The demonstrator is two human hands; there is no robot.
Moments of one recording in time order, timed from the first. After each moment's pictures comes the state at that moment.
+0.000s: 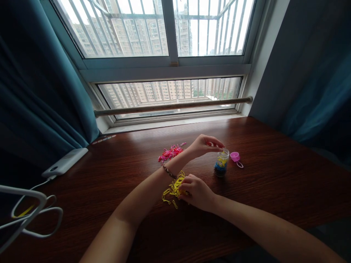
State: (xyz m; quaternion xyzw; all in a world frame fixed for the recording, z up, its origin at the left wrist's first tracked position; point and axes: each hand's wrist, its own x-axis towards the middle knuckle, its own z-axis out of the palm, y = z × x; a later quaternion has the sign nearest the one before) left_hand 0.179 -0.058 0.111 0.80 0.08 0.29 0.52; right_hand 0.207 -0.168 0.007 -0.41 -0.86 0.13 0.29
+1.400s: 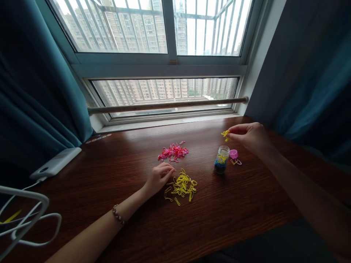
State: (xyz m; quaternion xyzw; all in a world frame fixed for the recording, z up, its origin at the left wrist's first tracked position) left_hand 0.011 -0.093 0.020 0.85 0.32 0.34 0.24; right_hand 0.331 -0.160 0.159 -0.63 -0.63 0.04 0.46
